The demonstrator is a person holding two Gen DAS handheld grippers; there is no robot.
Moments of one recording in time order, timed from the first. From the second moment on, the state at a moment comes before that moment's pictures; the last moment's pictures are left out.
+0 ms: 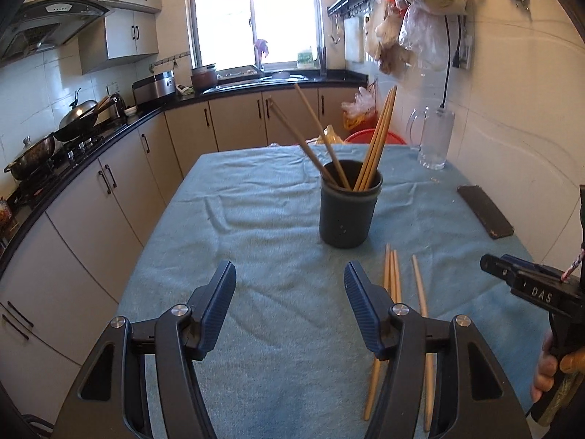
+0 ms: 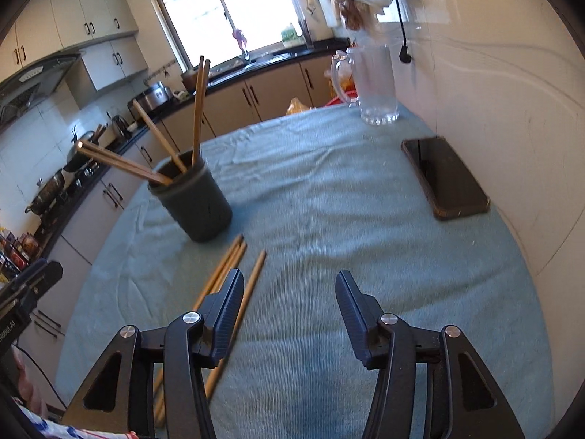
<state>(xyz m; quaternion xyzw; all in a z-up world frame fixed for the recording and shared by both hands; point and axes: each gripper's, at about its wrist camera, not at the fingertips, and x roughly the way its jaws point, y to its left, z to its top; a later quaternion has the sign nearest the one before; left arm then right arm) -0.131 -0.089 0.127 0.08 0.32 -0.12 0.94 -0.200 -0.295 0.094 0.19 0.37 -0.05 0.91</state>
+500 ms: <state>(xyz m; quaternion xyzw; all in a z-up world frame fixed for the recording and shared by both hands) -0.103 -0.098 0.060 0.10 0.42 -0.18 0.89 -0.193 -0.220 0.049 0.08 0.44 0.01 0.89</state>
